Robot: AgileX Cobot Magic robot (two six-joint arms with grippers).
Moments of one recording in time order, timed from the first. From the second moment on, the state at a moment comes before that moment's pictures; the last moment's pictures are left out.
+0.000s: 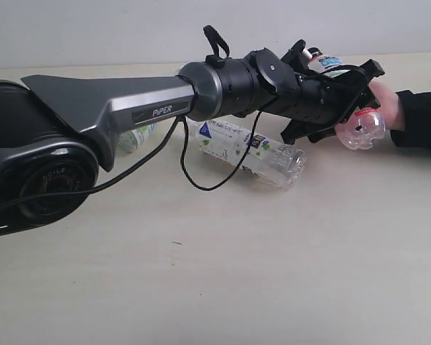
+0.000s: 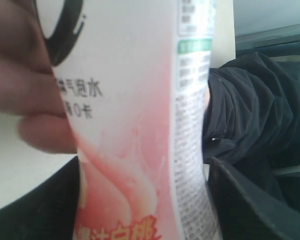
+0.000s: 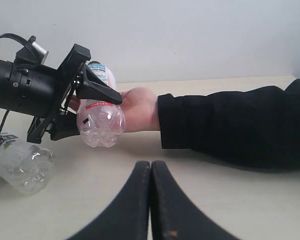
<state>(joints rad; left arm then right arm) -0.84 2.55 -2.11 -0.97 0.36 -0.18 0.10 0.01 0.00 0.16 0.30 -0.12</state>
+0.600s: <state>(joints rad) -0.83 2.55 -2.11 -0.97 0.36 -0.18 0.10 0.01 0.00 0.16 0.30 -0.12</state>
